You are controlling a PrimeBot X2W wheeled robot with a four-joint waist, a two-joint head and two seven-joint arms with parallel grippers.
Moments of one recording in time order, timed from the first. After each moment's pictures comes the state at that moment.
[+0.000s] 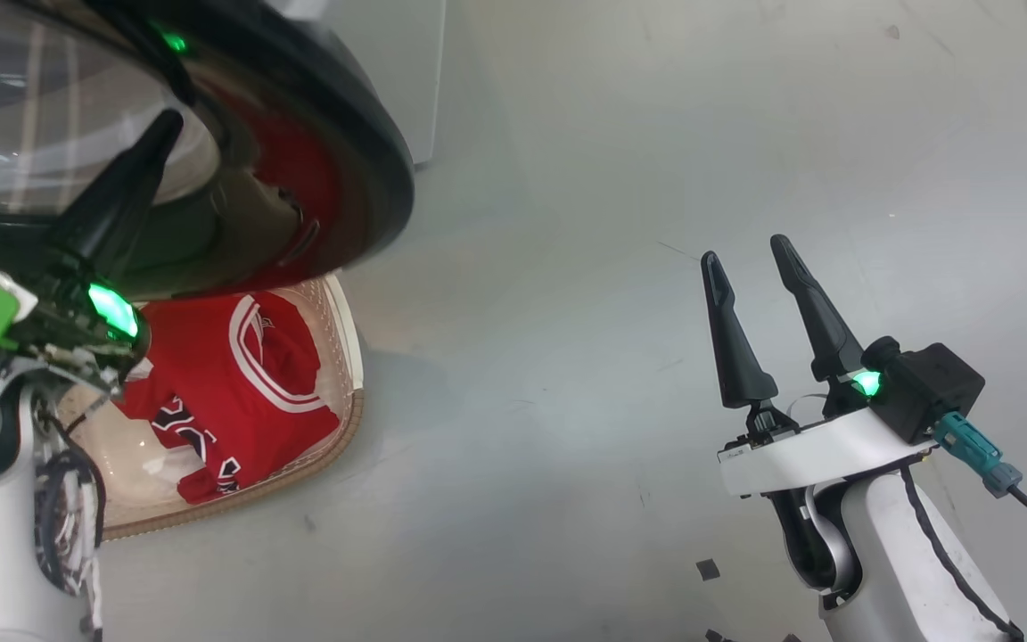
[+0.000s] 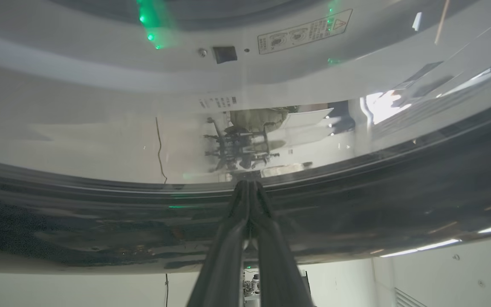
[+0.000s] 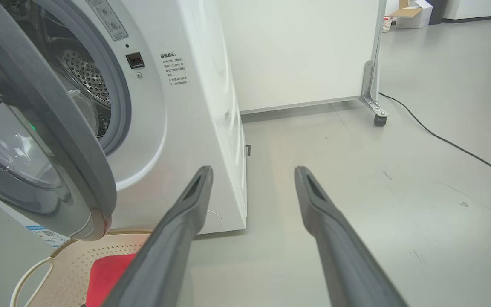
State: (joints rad) left arm -0.47 0.08 0.14 0.03 -1.70 -0.09 0.70; right arm -0.20 -0.05 0.29 0.05 0.38 0.08 -0.25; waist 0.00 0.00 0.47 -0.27
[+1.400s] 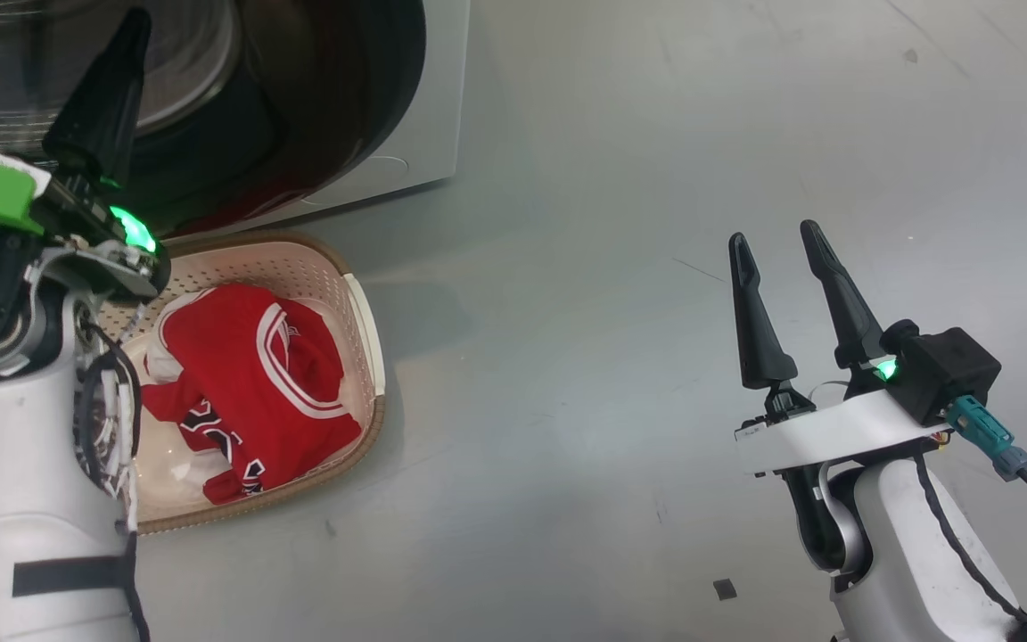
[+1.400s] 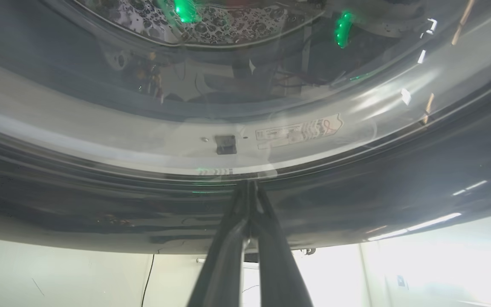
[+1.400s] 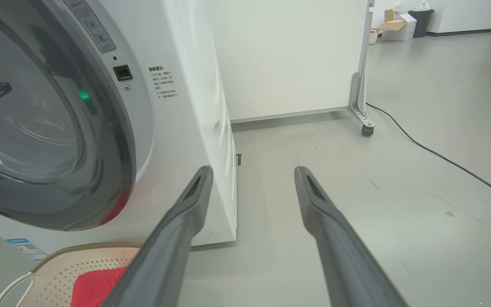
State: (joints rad) left arm -0.74 0.03 0.14 0.36 -1.66 -0.12 0.49; right arm -0.23 -0.05 0.26 0.08 0.37 0.05 -0.25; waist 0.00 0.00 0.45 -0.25
